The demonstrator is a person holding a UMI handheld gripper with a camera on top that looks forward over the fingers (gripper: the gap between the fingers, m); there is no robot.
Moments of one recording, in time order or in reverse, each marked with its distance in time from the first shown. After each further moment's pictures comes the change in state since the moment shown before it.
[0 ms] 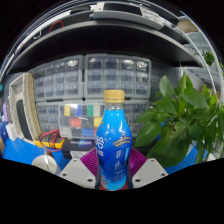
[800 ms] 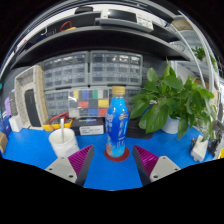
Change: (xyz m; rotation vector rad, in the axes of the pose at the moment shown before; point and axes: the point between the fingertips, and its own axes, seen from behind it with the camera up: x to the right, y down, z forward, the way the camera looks) arm -0.015 0.061 -0.103 -0.097 0.060 0.023
